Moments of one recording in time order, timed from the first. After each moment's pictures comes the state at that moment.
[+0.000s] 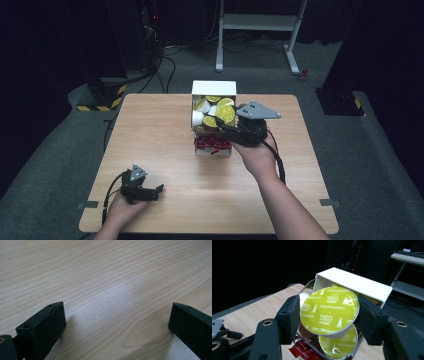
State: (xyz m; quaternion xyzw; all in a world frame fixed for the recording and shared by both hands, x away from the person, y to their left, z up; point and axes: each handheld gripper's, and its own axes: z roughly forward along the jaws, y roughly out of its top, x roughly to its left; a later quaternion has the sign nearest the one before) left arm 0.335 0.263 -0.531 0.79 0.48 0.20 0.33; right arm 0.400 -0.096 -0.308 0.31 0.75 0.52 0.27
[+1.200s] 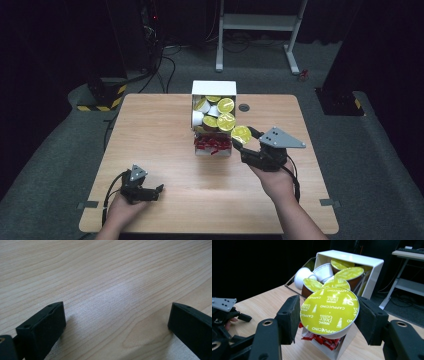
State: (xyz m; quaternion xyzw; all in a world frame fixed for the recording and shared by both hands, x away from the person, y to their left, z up) left arm 0.335 0.262 -0.531 0.79 0.48 0.20 0.33; right arm 0.359 -0.146 -0.345 0.31 0.74 0.54 0.26
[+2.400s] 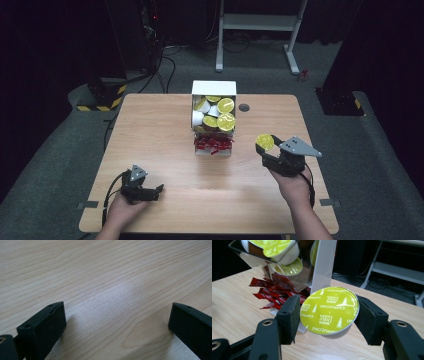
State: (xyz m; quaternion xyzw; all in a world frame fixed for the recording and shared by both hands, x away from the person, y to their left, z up) left arm 0.335 0.262 -0.531 0.79 0.48 0.21 0.33; right arm 0.372 -0.202 -0.394 0.38 0.73 0.49 0.29
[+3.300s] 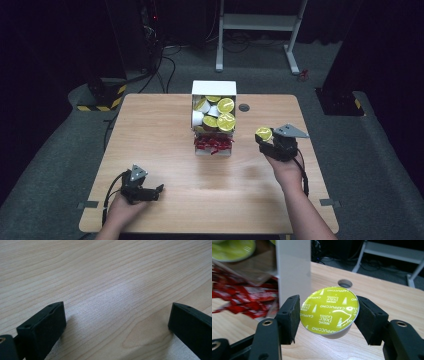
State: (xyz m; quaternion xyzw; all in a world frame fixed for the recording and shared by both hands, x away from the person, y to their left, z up) left arm 0.335 0.262 -0.531 0.79 0.48 0.20 0.33; right arm 0.431 -0.200 -0.419 0.44 0.74 0.44 0.27
